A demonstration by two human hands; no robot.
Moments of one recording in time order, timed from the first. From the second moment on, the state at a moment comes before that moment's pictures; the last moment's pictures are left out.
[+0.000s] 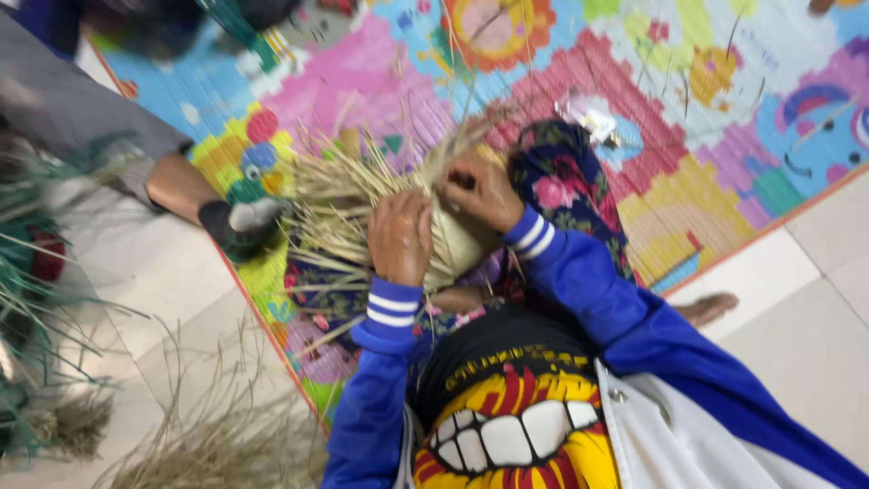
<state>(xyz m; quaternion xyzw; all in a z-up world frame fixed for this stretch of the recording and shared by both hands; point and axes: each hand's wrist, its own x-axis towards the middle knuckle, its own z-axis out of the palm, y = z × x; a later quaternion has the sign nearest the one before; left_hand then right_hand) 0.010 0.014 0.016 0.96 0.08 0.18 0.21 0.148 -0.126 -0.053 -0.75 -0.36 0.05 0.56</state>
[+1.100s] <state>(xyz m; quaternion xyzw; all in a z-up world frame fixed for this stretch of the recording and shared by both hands) 0.035 0.056 -0.020 0.97 -0.11 0.20 0.13 0.194 -0.098 -0.073 -0.62 -0.51 0.14 0.58</state>
